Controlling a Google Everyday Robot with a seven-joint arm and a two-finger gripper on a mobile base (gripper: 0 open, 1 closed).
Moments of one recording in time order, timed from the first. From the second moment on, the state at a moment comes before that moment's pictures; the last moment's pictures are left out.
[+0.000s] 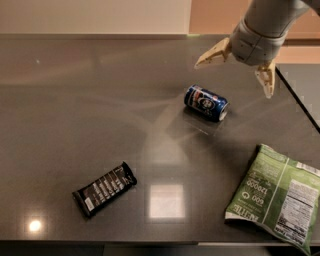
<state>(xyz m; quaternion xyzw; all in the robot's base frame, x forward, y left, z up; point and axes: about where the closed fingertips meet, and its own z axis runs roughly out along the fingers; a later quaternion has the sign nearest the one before) 0.575 -0.177 0.934 -0.97 0.20 -0.11 0.09</state>
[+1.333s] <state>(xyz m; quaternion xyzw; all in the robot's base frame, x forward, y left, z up) 0.574 -0.153 0.927 -0.99 0.01 -0.12 0.04</state>
